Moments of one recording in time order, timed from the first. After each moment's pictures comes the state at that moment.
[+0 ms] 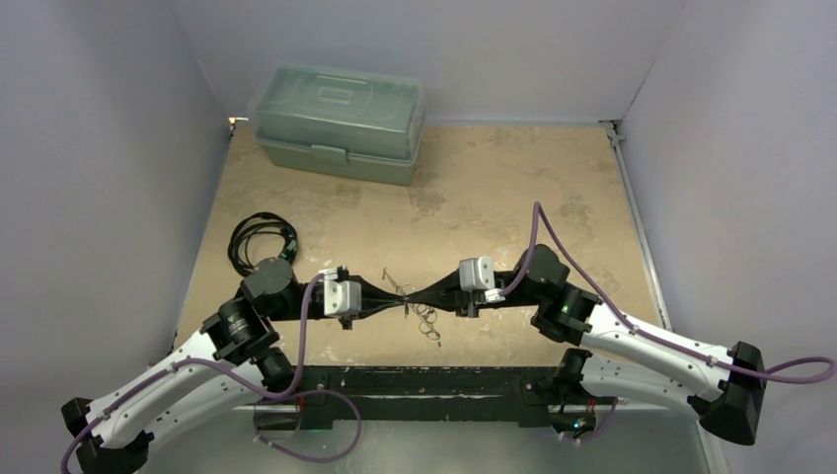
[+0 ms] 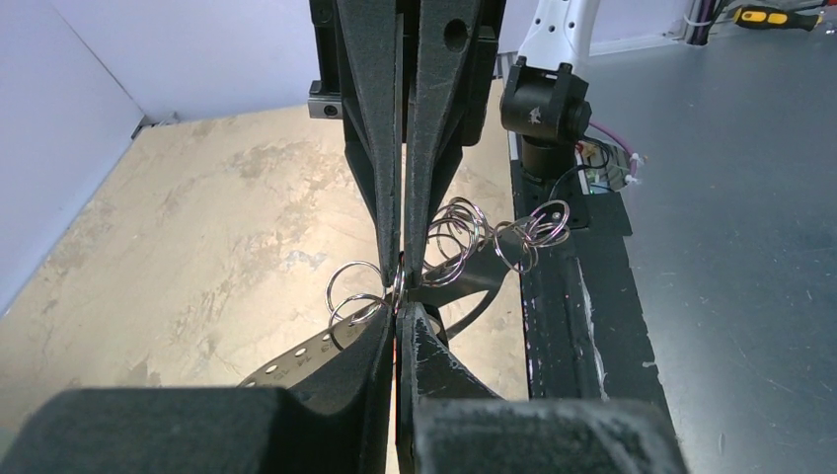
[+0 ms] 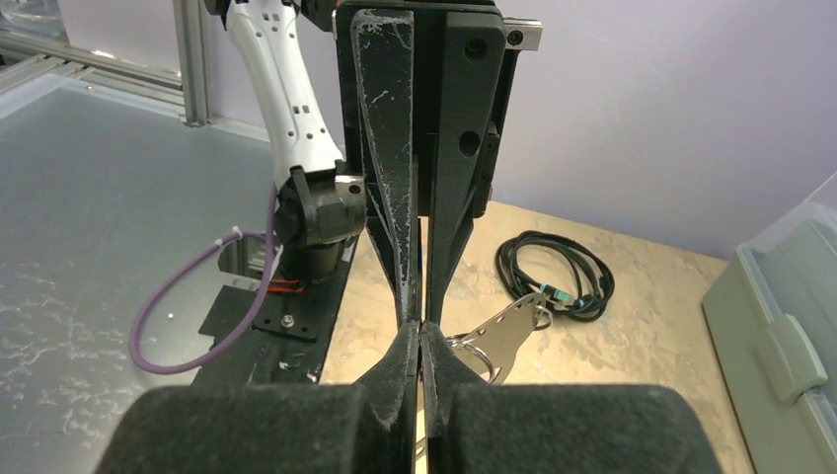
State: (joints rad) left arm -0.89 0.58 0.66 -0.12 0.57 0.22; right arm 1.02 0.88 0.68 0.29 -0.62 -0.21
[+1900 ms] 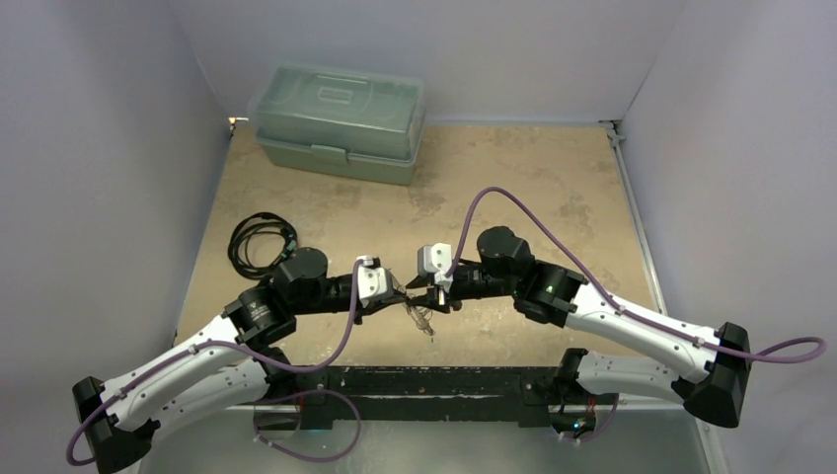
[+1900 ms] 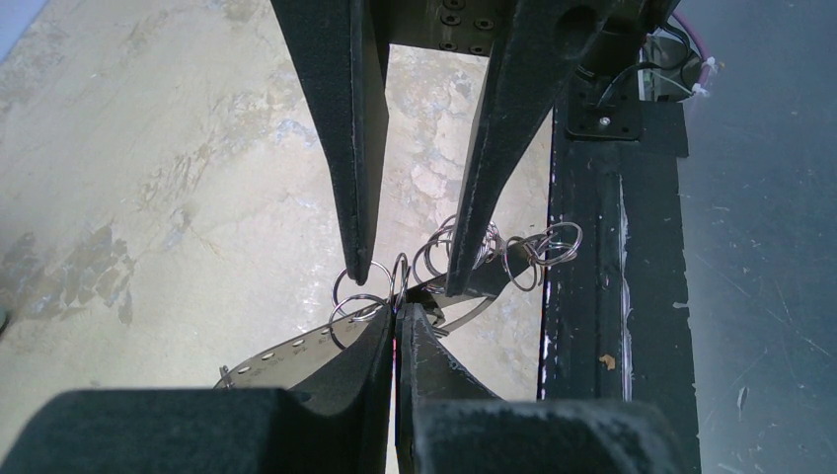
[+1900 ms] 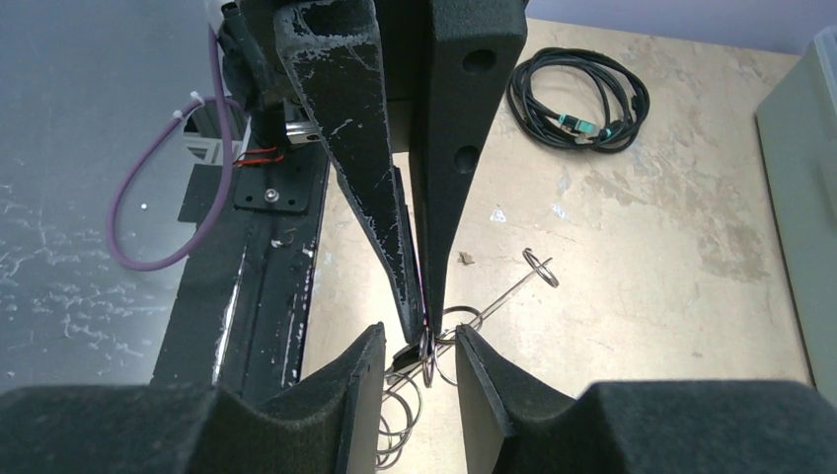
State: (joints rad) left arm -0.89 0.72 0.67 -0.25 0.44 0.24; right arm 1.02 1.05 0.88 -0.17 -0.48 -0.31
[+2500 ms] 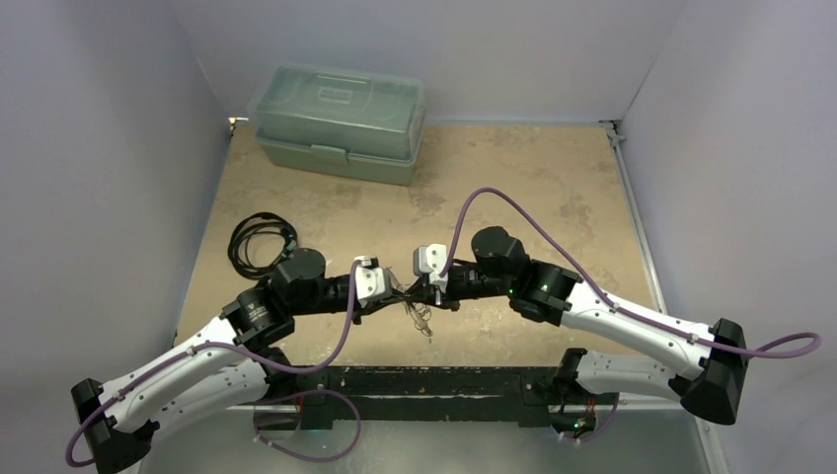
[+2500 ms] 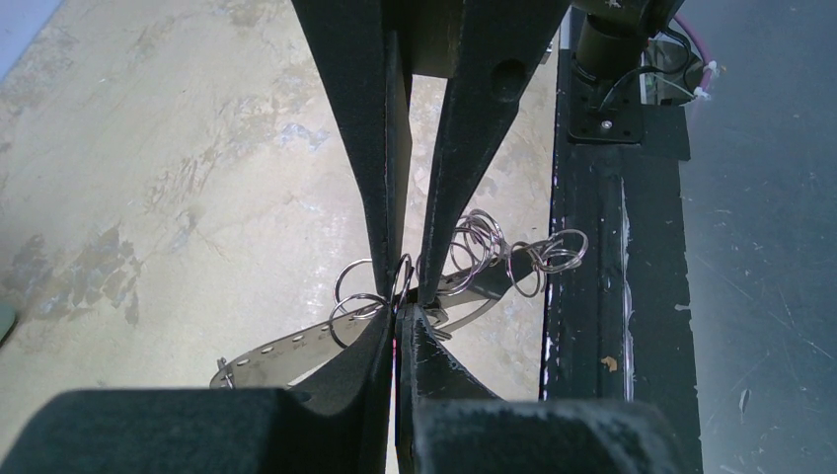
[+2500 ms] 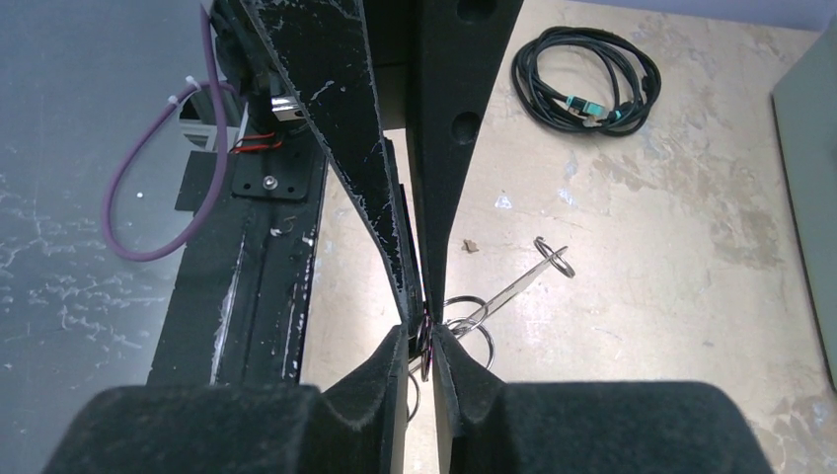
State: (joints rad) left arm -0.89 0.71 0.67 -0.25 0.44 0.24; right arm 1.02 1.07 0.88 -0.18 -0.46 -0.31
